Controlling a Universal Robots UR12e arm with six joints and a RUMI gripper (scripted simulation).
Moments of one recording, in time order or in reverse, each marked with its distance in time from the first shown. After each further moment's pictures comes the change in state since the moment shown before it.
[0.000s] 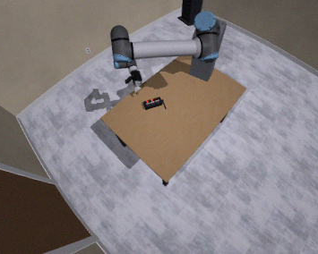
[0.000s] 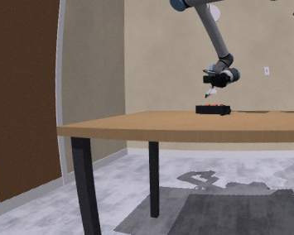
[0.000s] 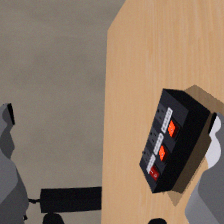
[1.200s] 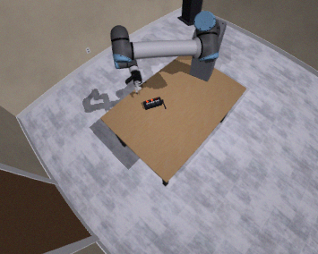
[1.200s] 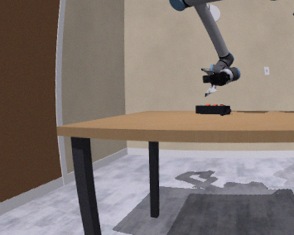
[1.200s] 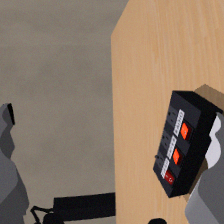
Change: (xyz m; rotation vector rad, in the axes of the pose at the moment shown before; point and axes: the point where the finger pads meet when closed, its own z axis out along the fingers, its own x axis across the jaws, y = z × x) arm -0.009 -0.003 0.006 0.027 -0.006 0.081
